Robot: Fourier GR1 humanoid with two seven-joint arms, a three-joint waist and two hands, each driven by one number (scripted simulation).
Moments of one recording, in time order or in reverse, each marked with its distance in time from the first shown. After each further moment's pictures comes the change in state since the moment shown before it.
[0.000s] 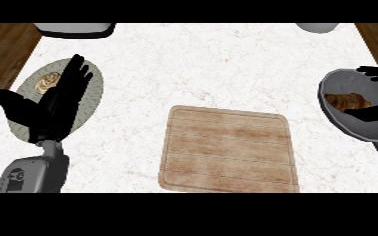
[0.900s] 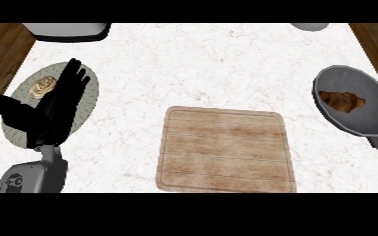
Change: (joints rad) left arm 0.031 -0.007 0.007 -0.015 -0.006 0.011 -0.006; right arm 0.136 -0.304 -0.320 0.157 -0.374 0.578 -0.215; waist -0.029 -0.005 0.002
